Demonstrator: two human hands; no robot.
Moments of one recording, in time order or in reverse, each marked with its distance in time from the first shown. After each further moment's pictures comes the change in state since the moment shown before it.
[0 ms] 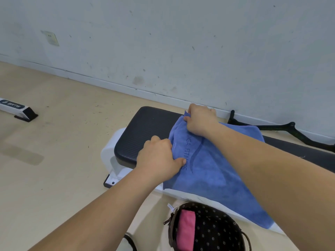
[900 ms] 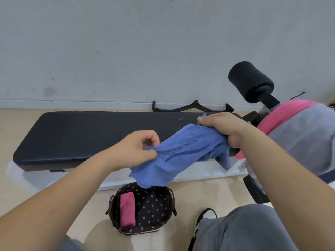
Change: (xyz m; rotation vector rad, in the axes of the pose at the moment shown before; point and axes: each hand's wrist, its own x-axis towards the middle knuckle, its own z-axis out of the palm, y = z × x) left_hand -0.092 0.162 0.022 -0.544 -0.511 0.574; right_hand -0.308 0.233 -0.146 1.100 0.007 0.683
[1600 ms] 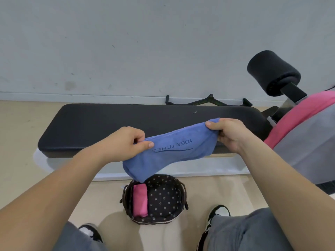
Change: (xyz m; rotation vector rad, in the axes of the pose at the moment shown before) left_hand -0.017 -0.042 -0.032 0.466 0.136 -0.096; right_hand 0.042 0.059 0.024 0.404 0.077 -0.035
